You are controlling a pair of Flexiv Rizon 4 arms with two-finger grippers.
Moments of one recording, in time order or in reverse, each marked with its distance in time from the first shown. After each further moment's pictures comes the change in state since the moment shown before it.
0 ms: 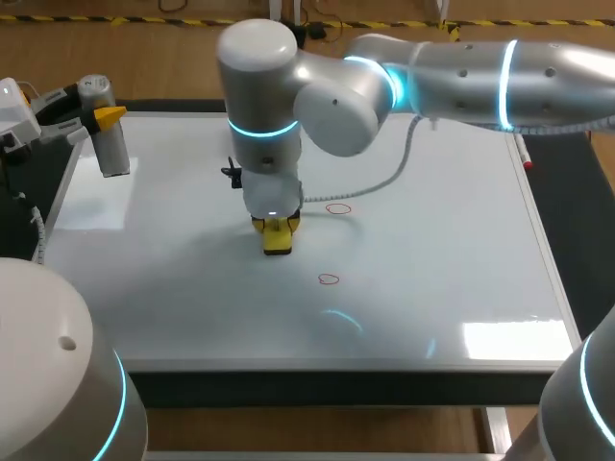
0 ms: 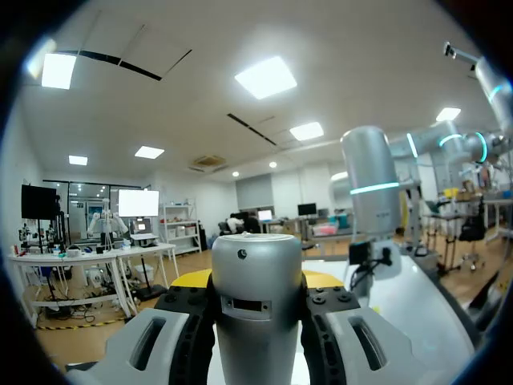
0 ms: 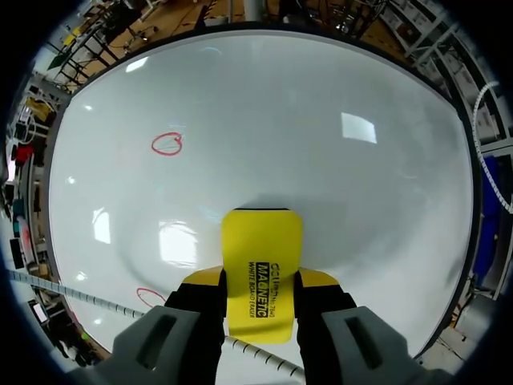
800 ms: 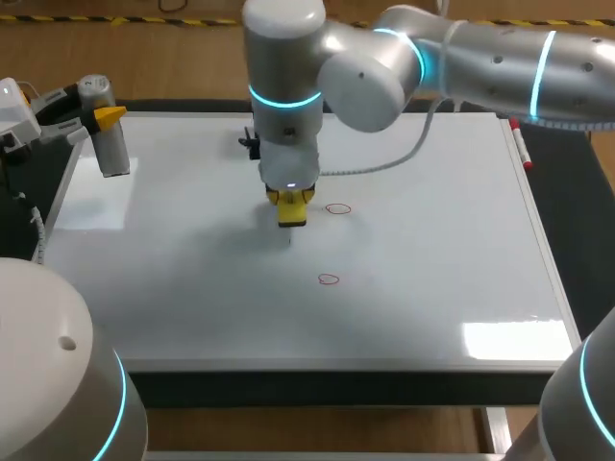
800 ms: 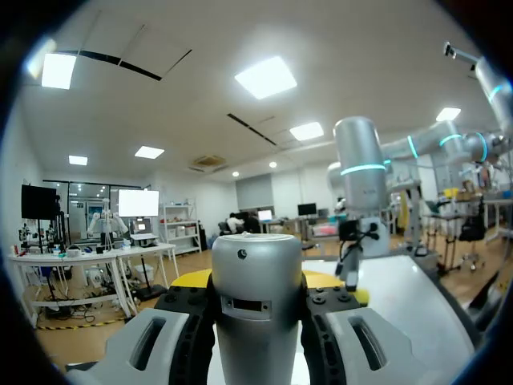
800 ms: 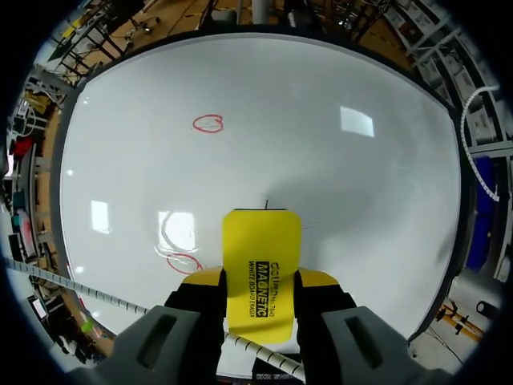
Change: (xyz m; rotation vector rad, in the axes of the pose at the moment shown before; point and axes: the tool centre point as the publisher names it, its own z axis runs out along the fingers) left arm 0.000 0.000 0.000 0.000 0.000 0.000; right arm 0.029 -0.031 -0.046 0.059 -0.020 -0.015
